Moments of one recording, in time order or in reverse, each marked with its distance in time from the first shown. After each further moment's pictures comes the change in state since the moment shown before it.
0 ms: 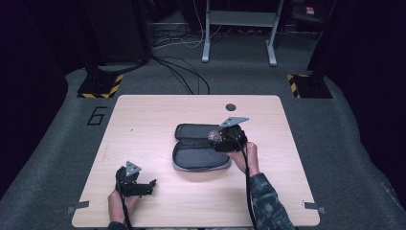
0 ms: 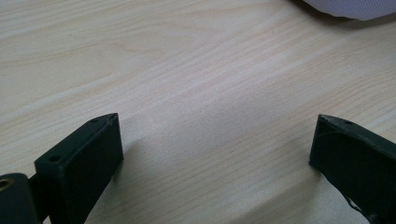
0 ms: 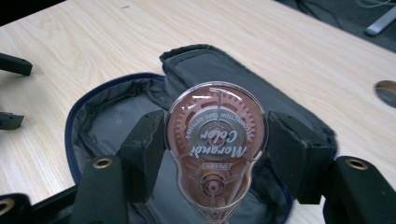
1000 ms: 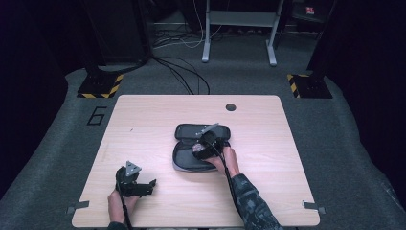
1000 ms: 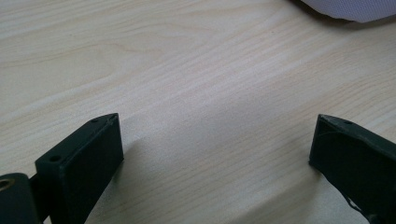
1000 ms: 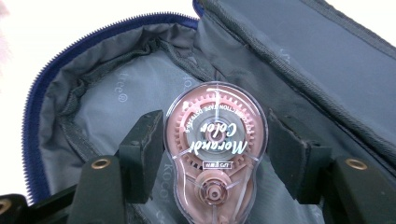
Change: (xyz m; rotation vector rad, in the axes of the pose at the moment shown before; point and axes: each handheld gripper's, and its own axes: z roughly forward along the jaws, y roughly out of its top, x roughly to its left) left arm -0.001 0.000 0.000 -0.002 0.000 -0.010; right arm 0.028 -0.009 0.087 0.230 0.049 -0.001
